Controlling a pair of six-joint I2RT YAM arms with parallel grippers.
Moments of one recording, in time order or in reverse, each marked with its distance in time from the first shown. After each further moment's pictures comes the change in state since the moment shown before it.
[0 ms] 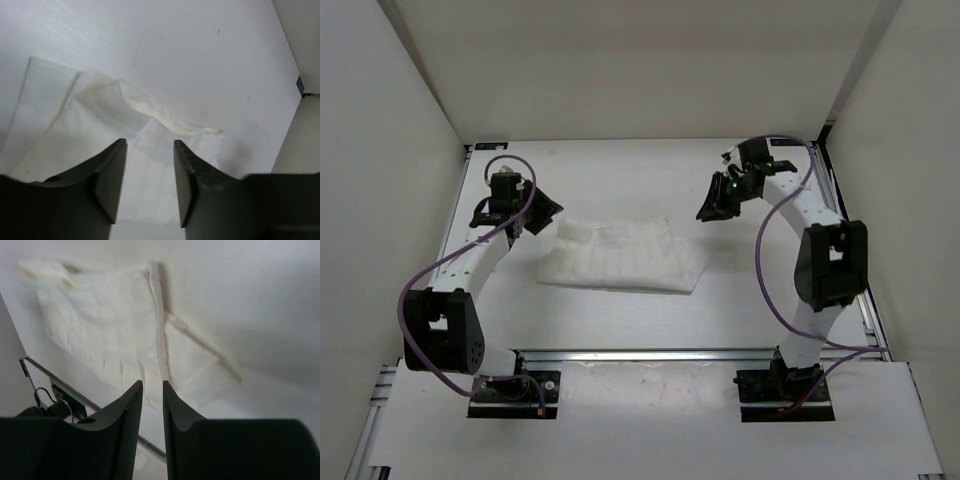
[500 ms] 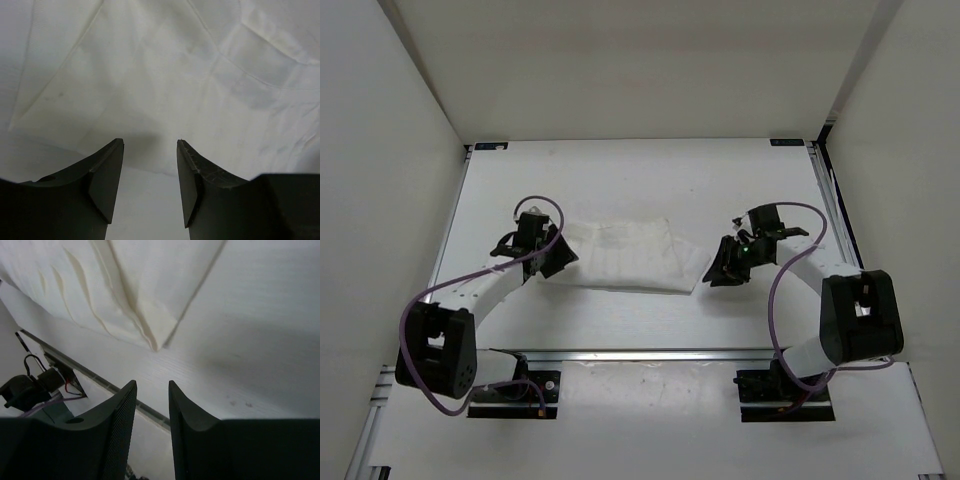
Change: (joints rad) left arm -0.172 -0.104 -0.258 -0.014 -0.101 0.090; right arm 0.003 -0.437 -0.749 0.158 -0.037 0.093
